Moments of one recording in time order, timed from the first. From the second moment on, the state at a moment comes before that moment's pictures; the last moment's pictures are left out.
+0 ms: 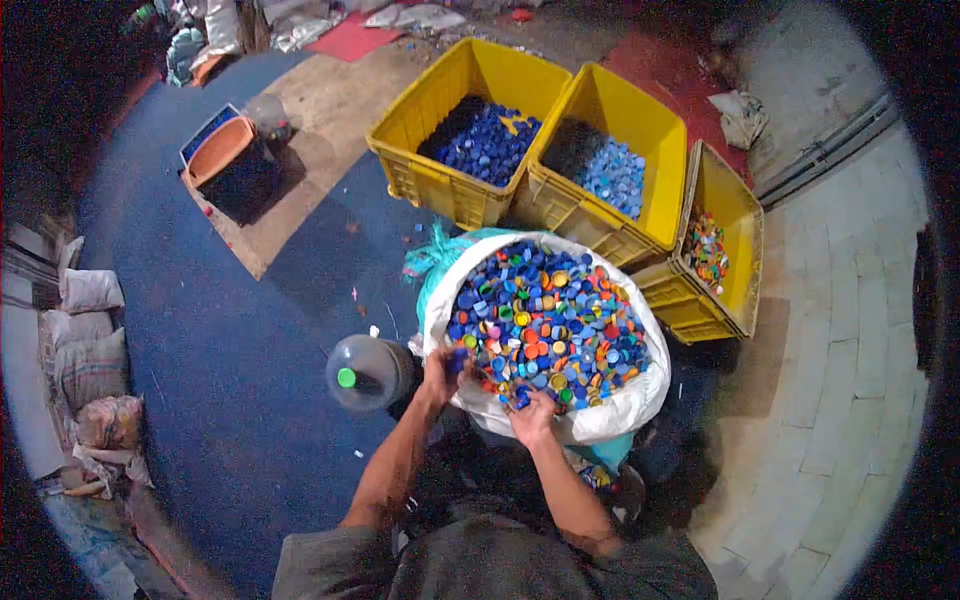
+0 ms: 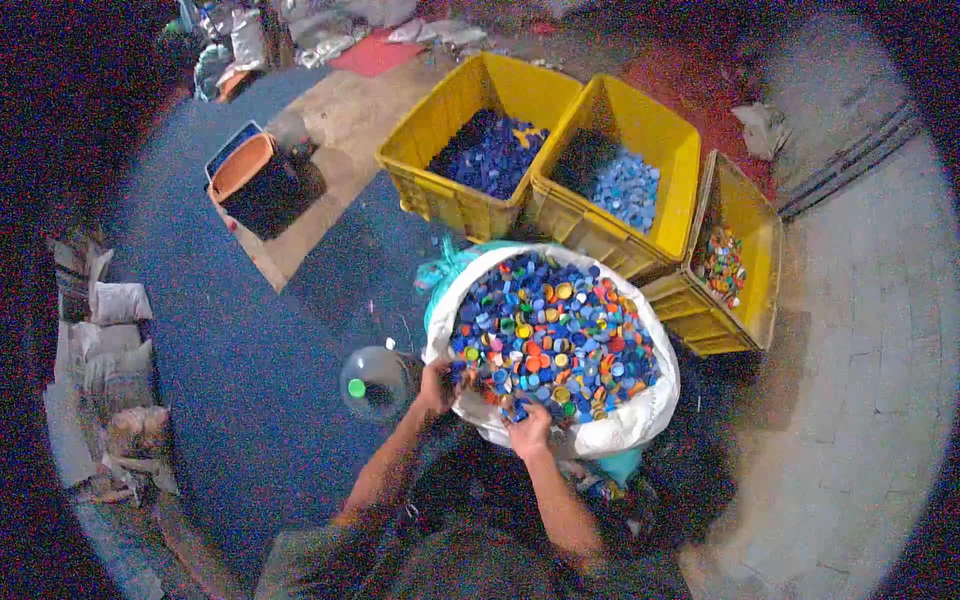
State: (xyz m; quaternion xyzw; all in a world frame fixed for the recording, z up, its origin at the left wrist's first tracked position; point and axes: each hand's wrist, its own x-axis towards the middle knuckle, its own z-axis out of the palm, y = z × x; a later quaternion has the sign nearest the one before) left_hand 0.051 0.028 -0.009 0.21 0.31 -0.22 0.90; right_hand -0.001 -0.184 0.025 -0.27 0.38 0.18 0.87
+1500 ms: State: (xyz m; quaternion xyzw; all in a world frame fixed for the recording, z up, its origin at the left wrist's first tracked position) left_hand -0.052 0.055 -0.051 0.55 0.36 -0.24 0.71; right_hand 0.054 -0.229 -0.002 -0.95 -0.08 -0.11 0.27
